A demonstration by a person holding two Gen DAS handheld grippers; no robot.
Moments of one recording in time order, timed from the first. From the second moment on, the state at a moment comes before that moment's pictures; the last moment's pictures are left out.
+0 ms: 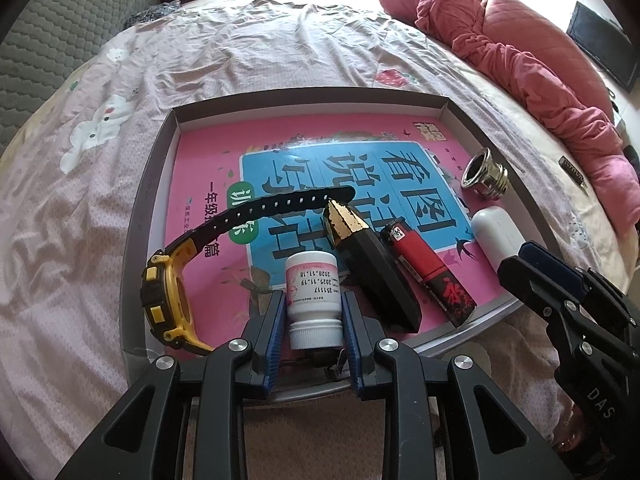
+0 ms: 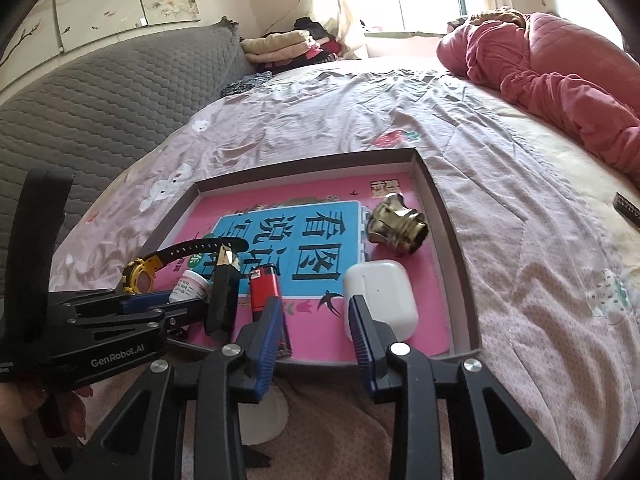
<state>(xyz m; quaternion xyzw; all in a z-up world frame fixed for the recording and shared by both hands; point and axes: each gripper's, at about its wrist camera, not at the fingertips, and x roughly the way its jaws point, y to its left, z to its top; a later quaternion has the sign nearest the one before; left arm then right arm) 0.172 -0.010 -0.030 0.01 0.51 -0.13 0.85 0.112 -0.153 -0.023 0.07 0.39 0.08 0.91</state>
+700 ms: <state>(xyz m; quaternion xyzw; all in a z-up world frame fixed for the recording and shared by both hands) 0.167 -0.008 -0.023 0.00 0.50 -0.13 0.86 0.107 -0.142 -0.019 0.04 0.38 0.08 0.92</state>
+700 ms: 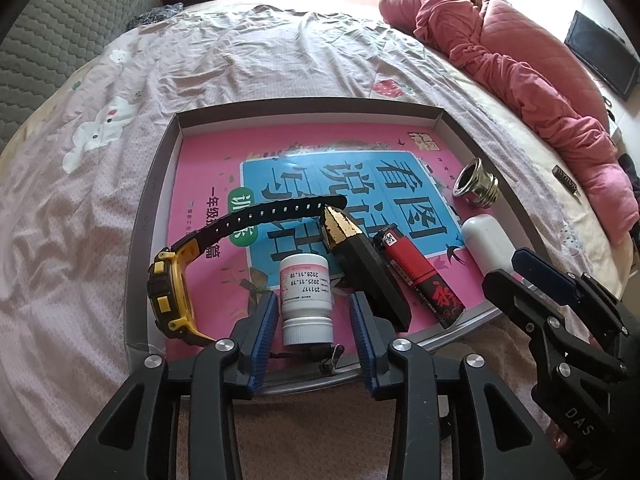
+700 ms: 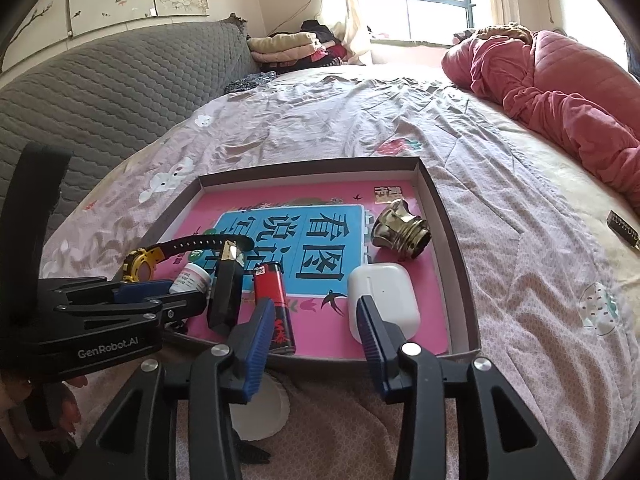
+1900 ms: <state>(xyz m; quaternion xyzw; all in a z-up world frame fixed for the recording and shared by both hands) 0.149 0.010 0.017 -0.03 0.44 -0.10 0.89 0.104 -0.145 -0.003 0.02 0.37 0.06 0.93</state>
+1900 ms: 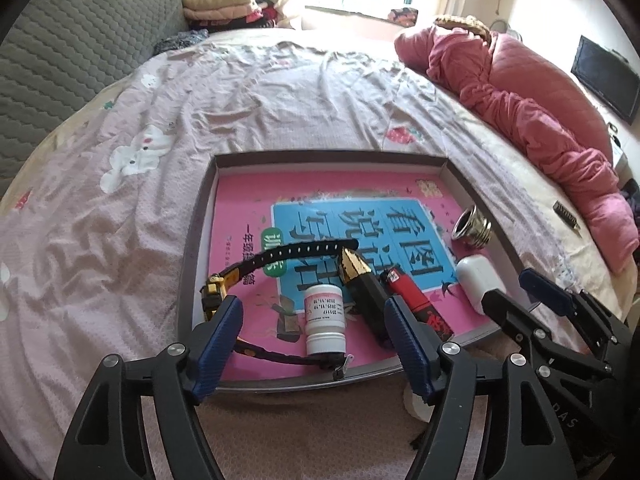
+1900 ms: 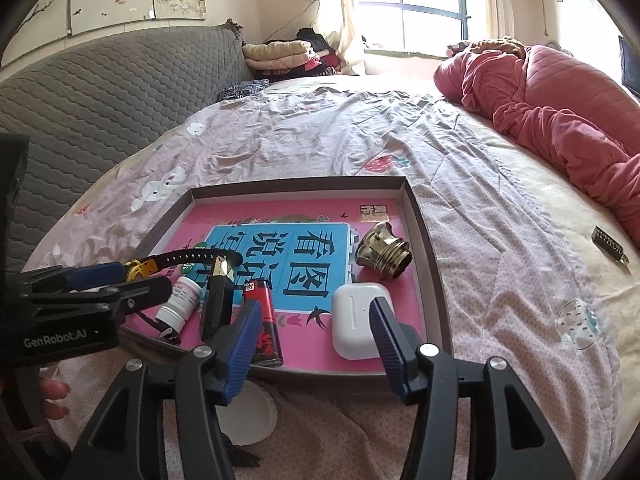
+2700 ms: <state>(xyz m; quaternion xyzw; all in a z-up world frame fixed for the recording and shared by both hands) 0.094 0.018 0.040 -0.05 0.40 -0.09 0.91 0.044 -0.137 0.010 0.02 0.35 0.06 0.94</state>
